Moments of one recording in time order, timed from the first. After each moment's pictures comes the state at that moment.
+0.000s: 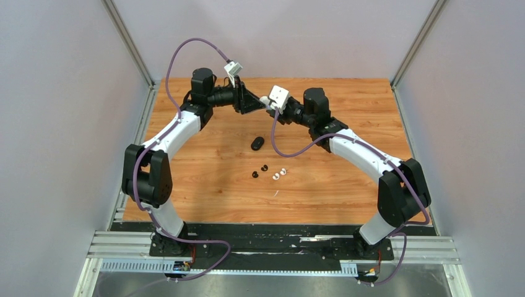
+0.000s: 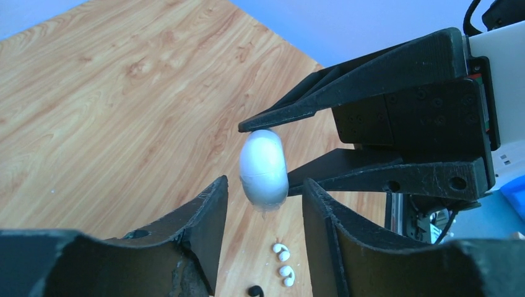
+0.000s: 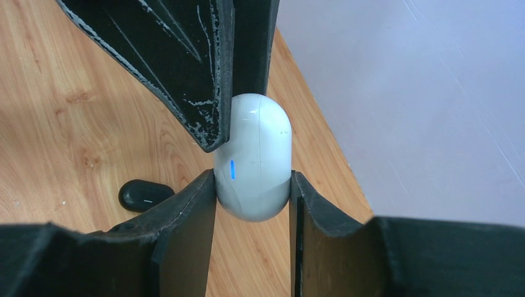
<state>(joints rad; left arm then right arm) -0.29 1.73 1.37 0.18 0.97 -0.28 0.54 1.60 1.22 0.19 -0.40 -0.60</state>
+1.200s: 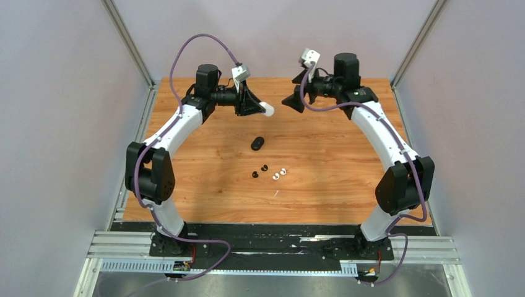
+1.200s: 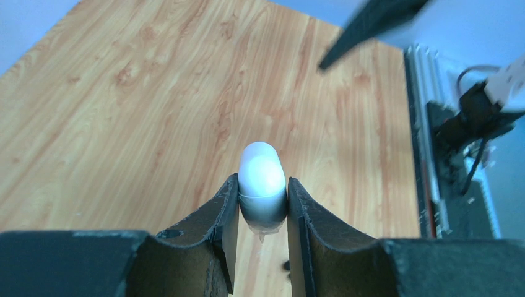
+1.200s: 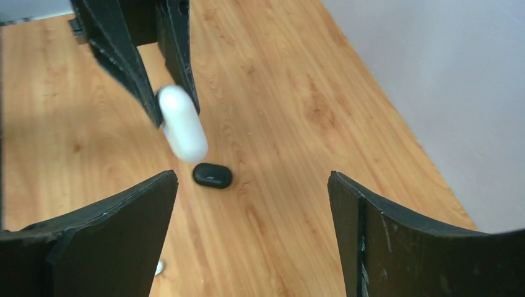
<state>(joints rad) -0.31 1.76 1.49 -0.10 1.09 0.13 0.29 1.68 1.63 -0.31 -0.83 -0.38</state>
